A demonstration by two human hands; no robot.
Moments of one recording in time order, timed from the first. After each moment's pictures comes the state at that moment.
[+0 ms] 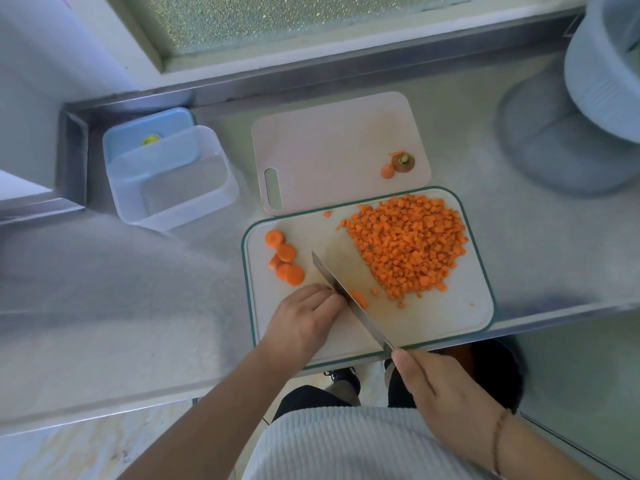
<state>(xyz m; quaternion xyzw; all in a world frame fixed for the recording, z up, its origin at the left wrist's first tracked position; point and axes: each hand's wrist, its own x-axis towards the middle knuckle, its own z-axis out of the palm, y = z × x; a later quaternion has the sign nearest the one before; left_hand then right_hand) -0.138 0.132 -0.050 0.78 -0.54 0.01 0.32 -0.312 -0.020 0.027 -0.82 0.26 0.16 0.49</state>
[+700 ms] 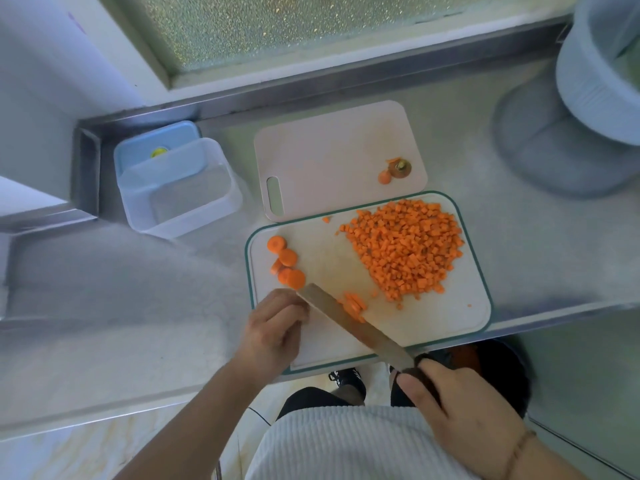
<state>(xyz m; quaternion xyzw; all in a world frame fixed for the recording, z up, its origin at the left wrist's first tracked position) -0.126 0.168 -0.032 0.76 -0.47 0.01 0.44 -0.337 -0.028 0.033 -0.89 0.23 0.19 0.35</state>
